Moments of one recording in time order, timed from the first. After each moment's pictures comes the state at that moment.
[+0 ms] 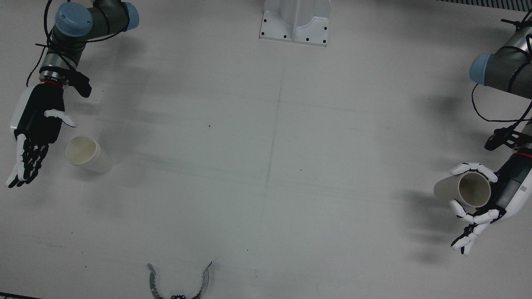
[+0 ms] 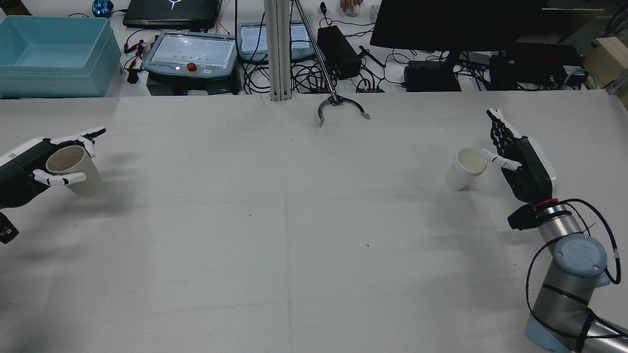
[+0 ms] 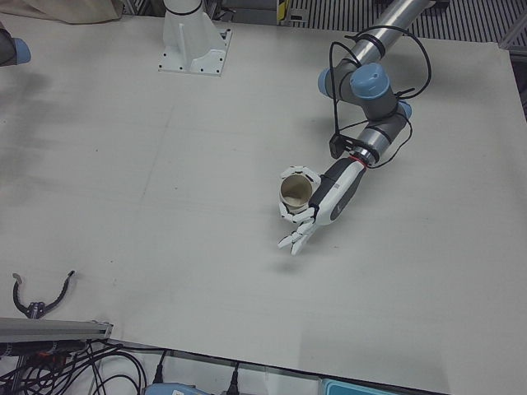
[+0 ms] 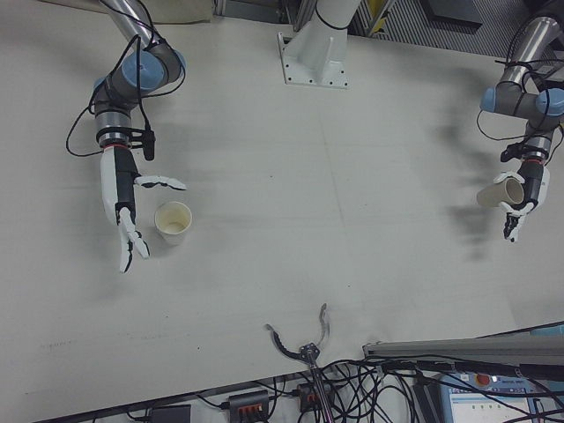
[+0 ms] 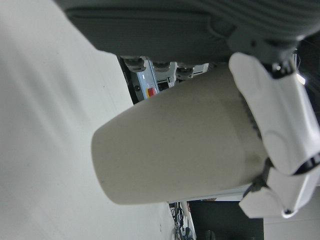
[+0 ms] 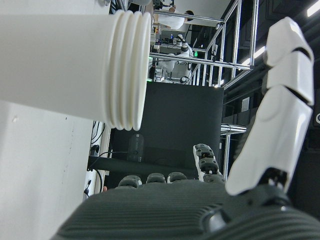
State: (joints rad) left arm -0.88 -1.62 -1.67 -0.08 1.39 0.33; right arm 0.70 -1.52 1.57 -3.02 -0.75 -0.22
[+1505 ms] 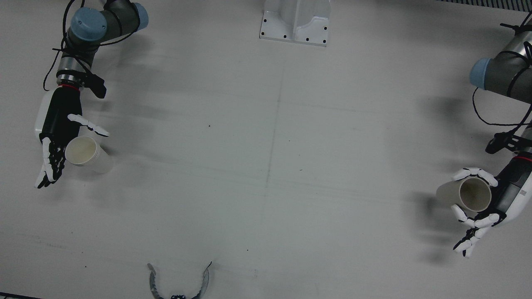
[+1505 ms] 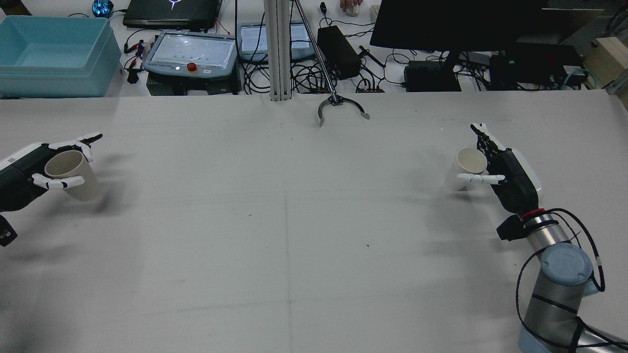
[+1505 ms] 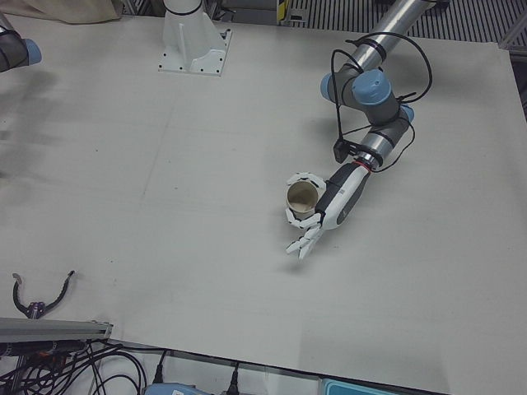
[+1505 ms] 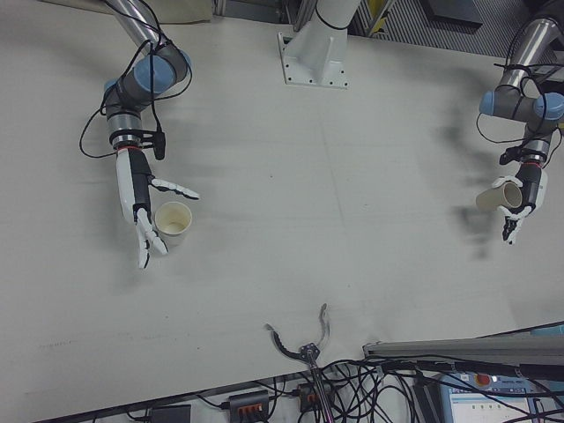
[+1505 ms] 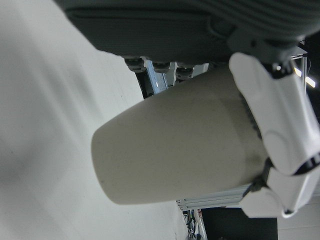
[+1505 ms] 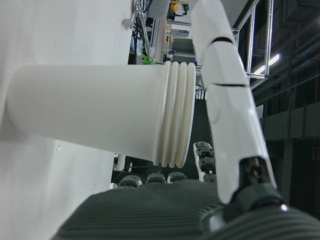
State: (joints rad) left arm -0.87 -1.63 -1.62 -0.09 1.38 0.33; right arm 0.64 -1.50 1.55 -3.04 -0.74 -0.21
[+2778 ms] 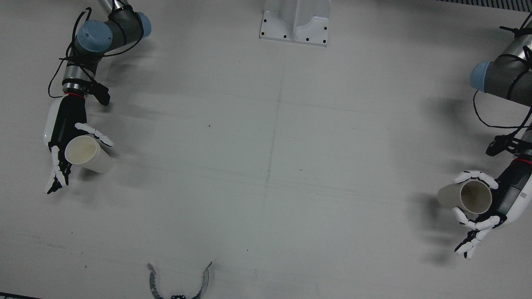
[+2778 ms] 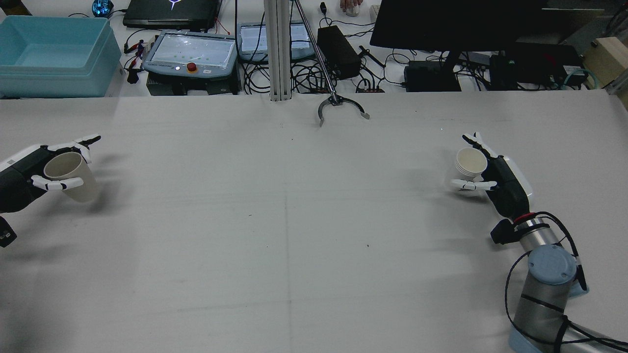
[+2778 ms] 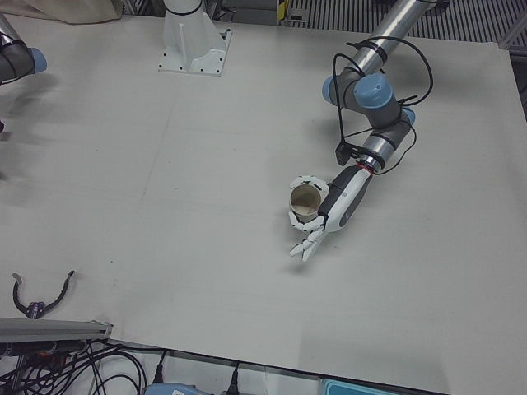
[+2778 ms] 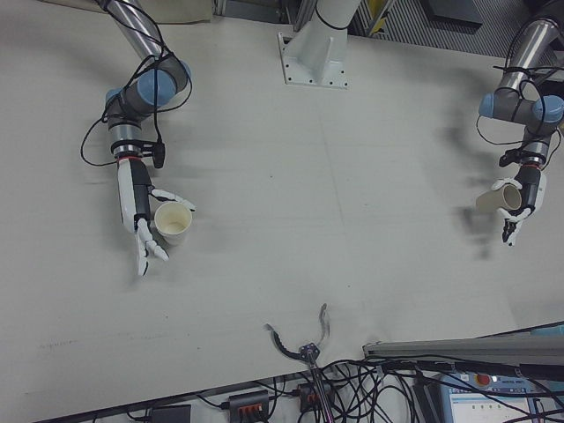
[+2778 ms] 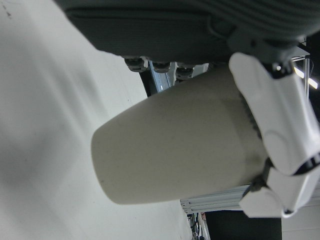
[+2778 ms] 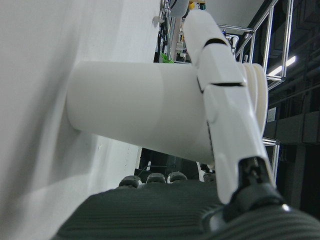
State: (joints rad) left arm -0.87 -1.63 -1.59 -0.10 1.38 0.33; right arm 0.63 -1.45 1.45 -3.04 -0.74 -0.21
